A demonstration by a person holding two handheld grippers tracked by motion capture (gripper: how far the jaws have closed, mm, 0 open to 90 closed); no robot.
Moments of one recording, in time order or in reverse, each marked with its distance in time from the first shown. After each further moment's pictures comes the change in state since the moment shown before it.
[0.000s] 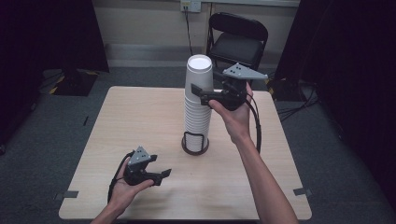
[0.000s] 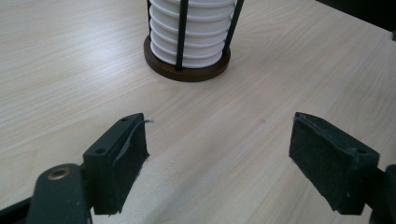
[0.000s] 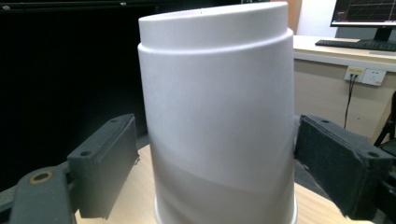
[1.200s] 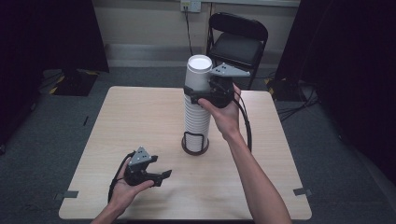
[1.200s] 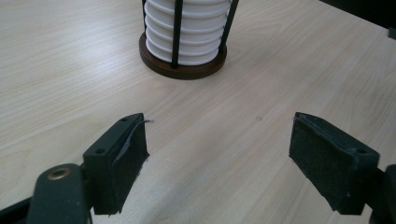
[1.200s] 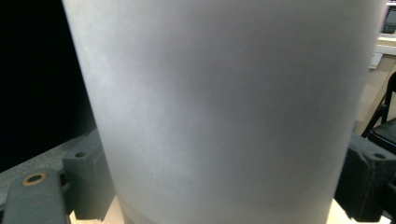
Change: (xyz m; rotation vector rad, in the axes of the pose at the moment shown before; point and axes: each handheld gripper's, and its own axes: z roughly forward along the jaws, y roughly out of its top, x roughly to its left) left arm -0.001 0.000 0.001 0.008 -0.014 -0.004; right arm 0.000 -0.011 0.035 0.079 -0.036 -0.004
